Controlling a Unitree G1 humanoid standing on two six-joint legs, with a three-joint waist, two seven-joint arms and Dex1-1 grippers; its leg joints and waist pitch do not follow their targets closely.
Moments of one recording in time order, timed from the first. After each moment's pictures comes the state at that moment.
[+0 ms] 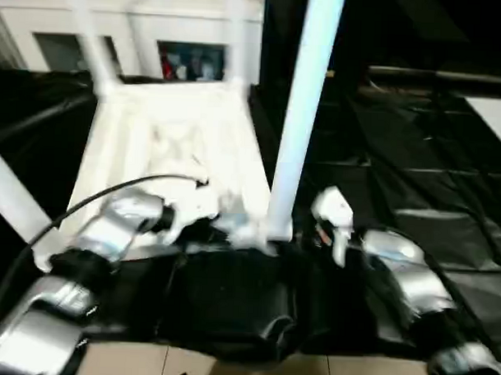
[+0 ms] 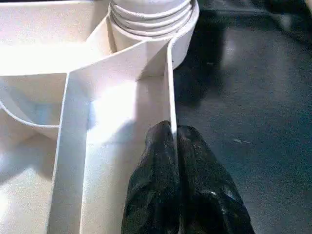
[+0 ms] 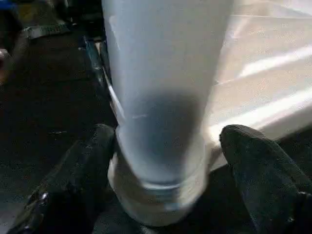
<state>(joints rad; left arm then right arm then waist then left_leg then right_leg) -0.60 0.52 -0.36 0.56 0.04 0.01 -1.38 -0.42 -0.37 0.24 0.45 0.19 -0.01 1.12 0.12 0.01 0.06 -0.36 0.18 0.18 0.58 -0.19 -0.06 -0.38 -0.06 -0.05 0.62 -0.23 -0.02</state>
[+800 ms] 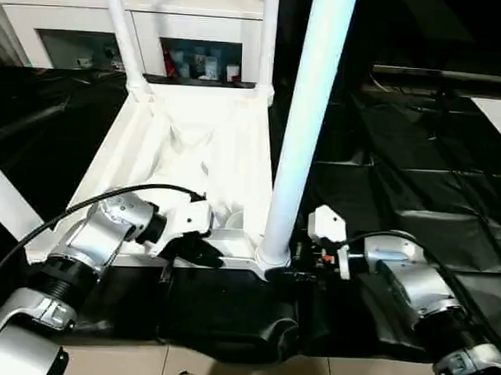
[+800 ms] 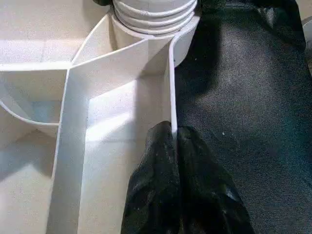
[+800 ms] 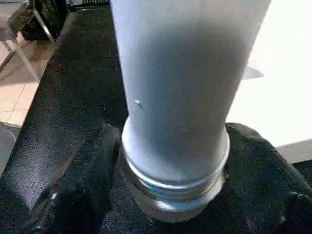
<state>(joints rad) -0.59 0.54 -0.37 0.50 0.04 0.05 -1.41 -0.44 -0.37 0.28 0.47 0.16 -0.01 1.21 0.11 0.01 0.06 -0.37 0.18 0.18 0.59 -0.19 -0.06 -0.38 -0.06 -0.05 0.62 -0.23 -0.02</state>
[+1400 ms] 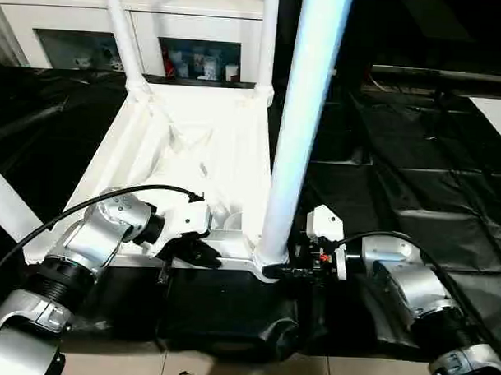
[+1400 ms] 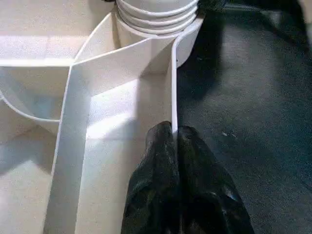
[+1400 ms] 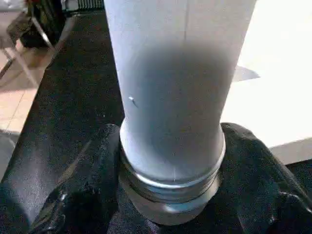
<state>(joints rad) -0.58 0.54 -0.36 0.49 0.04 0.08 -1.39 -0.44 -0.33 0.26 0.50 0.16 -0.01 1.17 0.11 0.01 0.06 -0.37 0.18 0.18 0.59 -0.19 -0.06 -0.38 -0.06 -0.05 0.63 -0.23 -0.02</state>
